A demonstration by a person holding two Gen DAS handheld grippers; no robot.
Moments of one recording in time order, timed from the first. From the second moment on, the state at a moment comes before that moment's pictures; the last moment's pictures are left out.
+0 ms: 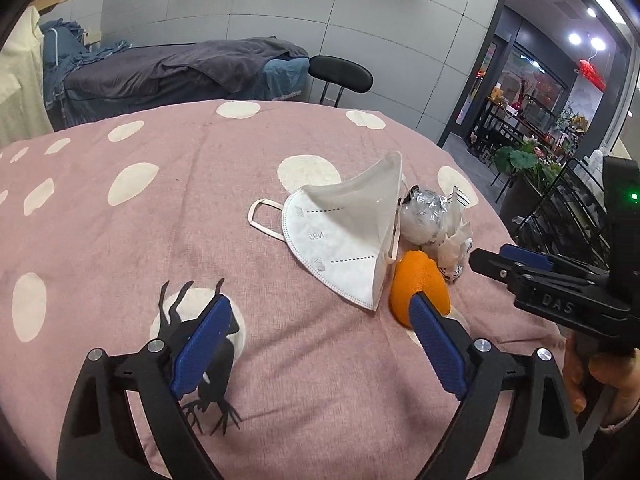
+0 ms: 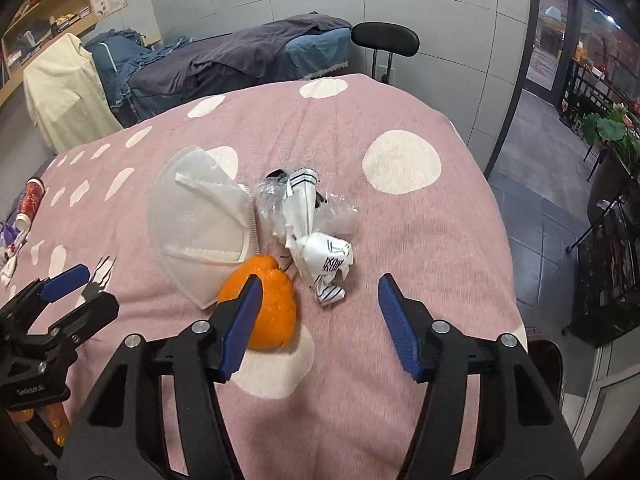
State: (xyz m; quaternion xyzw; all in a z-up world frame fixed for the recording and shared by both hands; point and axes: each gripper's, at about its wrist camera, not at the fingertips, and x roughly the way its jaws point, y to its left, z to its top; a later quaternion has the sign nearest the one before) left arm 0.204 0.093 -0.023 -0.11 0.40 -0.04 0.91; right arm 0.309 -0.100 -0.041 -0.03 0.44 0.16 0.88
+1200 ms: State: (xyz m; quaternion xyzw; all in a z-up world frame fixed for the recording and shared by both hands) left arm 0.178 0.057 0.018 -0.11 0.34 -0.09 0.93; right arm 0.244 -0.147 -0.011 0.03 0.41 0.15 0.90
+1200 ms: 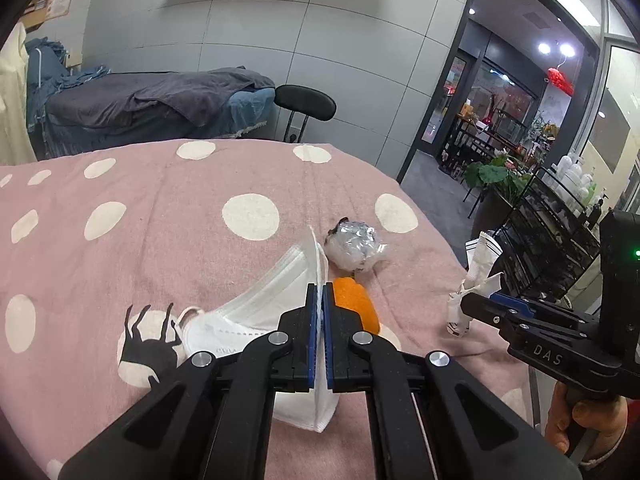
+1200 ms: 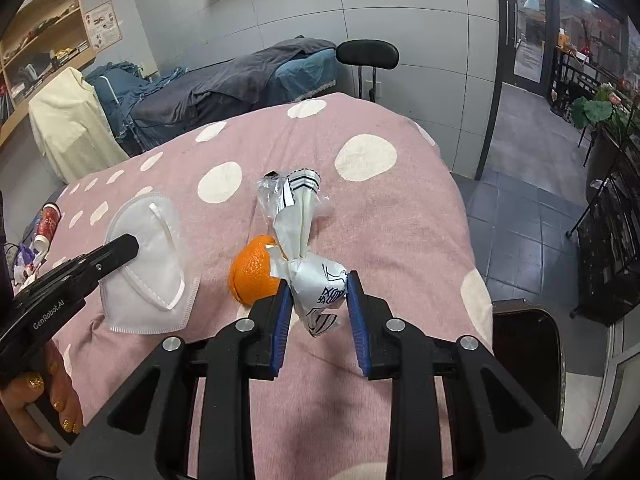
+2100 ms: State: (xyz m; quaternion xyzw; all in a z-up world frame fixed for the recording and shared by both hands) left arm 0.137 -0.054 0.049 -0.07 0.30 -0.22 0.93; right arm 0.165 -0.331 -0.054 0.14 0.42 -0.02 0.90
